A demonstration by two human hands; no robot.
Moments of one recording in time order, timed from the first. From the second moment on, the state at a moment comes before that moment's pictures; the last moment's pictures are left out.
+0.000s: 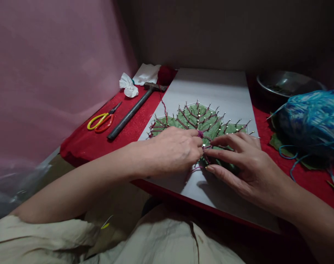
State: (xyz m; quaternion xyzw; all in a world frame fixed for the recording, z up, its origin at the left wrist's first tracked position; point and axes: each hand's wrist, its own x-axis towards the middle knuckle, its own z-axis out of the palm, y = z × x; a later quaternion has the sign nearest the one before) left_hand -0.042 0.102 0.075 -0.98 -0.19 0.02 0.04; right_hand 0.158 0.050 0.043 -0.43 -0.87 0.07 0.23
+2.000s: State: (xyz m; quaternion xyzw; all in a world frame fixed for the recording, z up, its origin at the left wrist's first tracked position) left_hand -0.057 0.080 0.041 -0.96 -0.18 -0.08 0.18; right_hand 0.173 0.058 0.026 -0.40 -0.86 0.04 0.31
